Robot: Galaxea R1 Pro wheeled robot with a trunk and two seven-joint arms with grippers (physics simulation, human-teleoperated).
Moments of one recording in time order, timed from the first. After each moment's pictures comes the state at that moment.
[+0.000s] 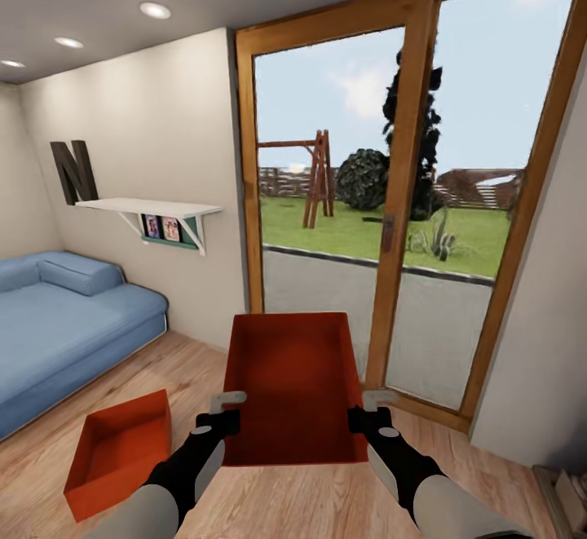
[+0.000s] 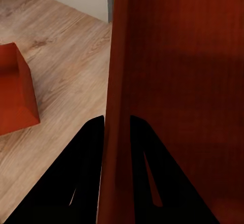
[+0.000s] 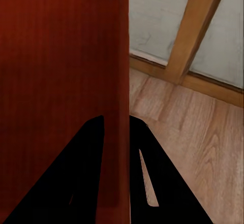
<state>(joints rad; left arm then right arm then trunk) -0.61 -0.12 -0.02 -0.42 0.06 0.10 0.19 -0.66 0.09 0.10 -0.29 -0.03 -0.04 -0.13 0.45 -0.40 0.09</state>
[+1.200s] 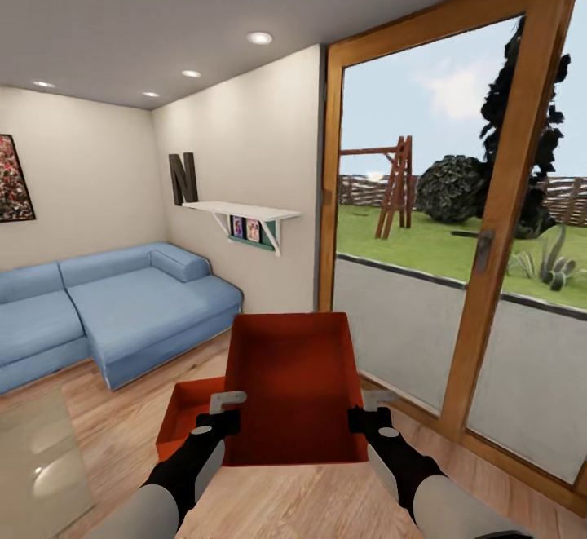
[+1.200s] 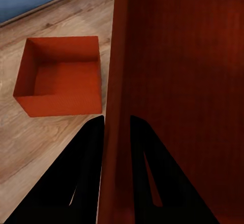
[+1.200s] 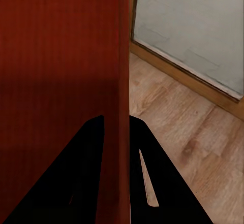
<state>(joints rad) -0.61 -0.12 -0.02 -0.42 0.06 0.10 0.19 -0.66 0.09 0.10 -0.29 -0.03 -0.04 -0.13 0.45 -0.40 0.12</state>
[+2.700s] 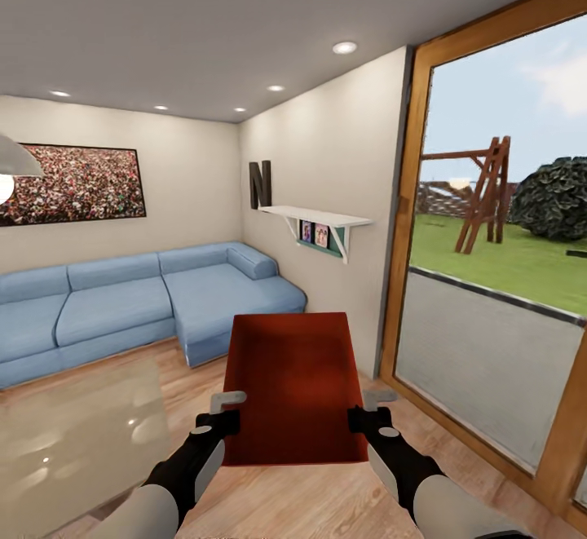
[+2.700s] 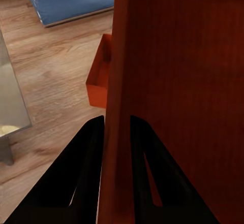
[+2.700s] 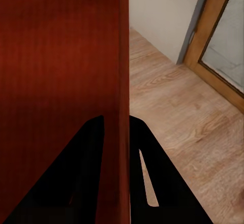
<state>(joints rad) -0.61 -0.12 -0.02 -0.42 0.06 0.10 0.19 -0.66 0.09 0.09 -0.29 -0.02 -0.03 -0.13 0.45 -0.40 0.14</state>
